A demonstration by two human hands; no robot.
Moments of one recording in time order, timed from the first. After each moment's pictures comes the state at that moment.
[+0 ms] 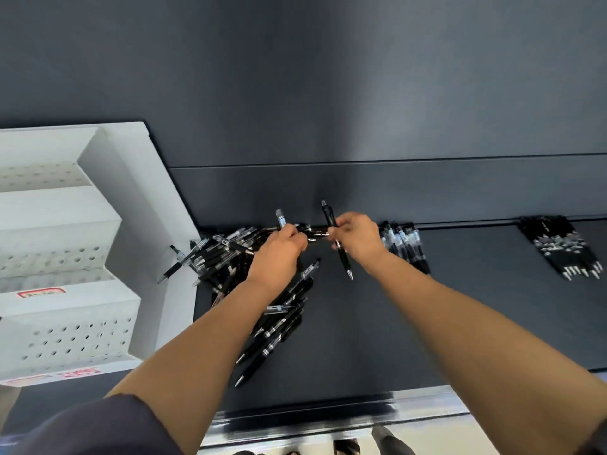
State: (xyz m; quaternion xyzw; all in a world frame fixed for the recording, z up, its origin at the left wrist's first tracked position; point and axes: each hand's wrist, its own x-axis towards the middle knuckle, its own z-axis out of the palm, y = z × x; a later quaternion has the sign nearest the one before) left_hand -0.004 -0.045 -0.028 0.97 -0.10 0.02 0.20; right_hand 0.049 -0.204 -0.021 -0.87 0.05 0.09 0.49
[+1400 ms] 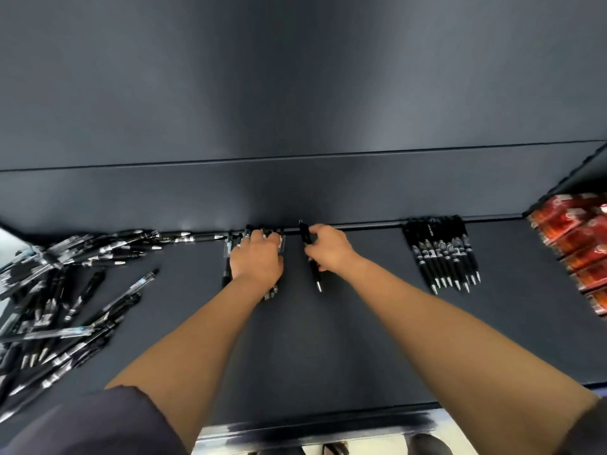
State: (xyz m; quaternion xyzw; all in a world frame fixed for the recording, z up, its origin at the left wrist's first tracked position) left_hand 0.072 -0.318 -0.059 0.99 0.06 -0.08 0.04; right_hand 0.109 -0.457 -0.048 -0.89 -0.01 0.22 0.39
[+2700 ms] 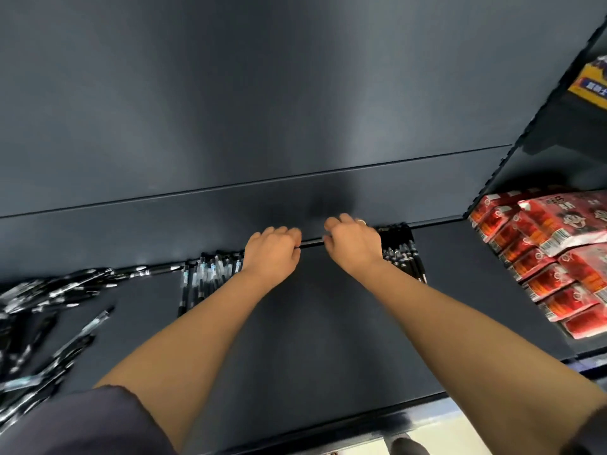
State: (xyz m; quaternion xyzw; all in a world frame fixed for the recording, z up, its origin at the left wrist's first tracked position) left_hand 0.105 -0.409 -0.023 0.98 -0.14 0.05 0.09; right_hand 0.116 -0.572 -0.021 -0.99 -0.09 -0.04 0.07
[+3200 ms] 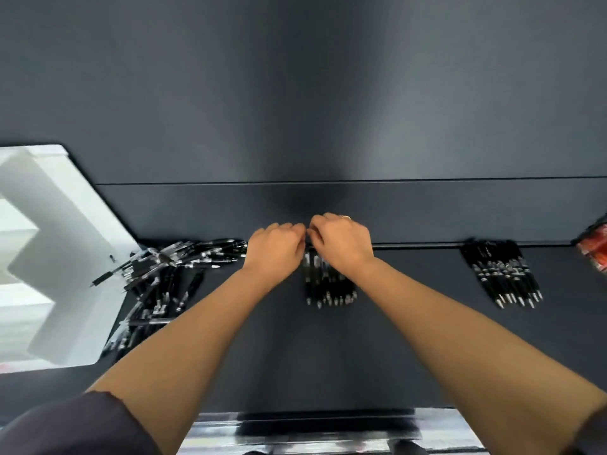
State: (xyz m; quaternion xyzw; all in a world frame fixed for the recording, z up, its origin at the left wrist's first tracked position) left_hand 0.028 -0.199 0.013 0.99 -0.09 0.13 0.06; right_hand 0.065 -0.338 0.014 -0.96 -0.24 -0.12 0.11
